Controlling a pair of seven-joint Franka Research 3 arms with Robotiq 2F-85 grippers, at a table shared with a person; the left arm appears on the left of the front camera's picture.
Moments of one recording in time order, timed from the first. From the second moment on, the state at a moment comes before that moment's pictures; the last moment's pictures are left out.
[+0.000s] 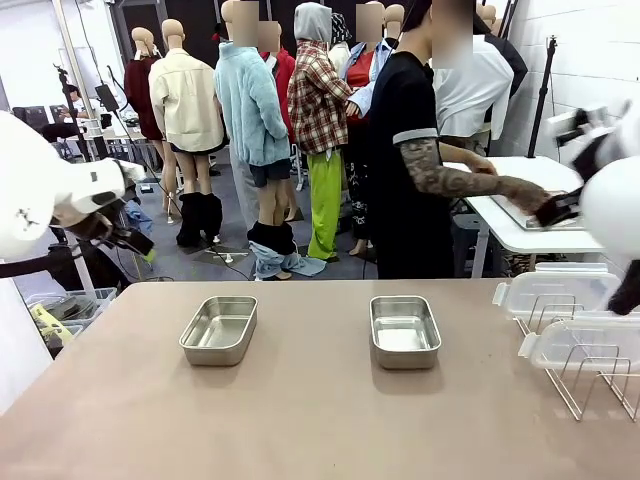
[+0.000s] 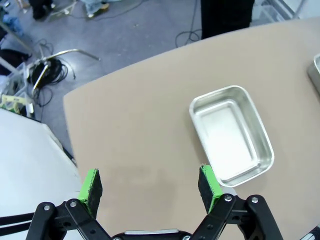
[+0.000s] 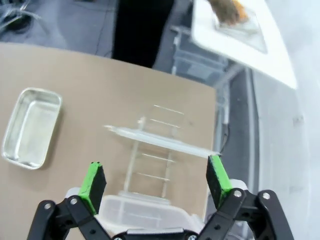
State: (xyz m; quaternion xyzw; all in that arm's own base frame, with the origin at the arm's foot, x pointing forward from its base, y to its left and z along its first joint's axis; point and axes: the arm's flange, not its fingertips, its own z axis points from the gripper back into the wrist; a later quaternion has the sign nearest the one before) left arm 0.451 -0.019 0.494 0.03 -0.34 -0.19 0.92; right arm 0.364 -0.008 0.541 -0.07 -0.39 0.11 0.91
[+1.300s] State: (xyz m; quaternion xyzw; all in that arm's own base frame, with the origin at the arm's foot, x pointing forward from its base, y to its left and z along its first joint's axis) left arm 0.444 0.035 0.493 0.02 -0.34 -0.17 0.92; right arm 0.343 -0.117 0.539 -0.05 -0.39 0.01 0.92
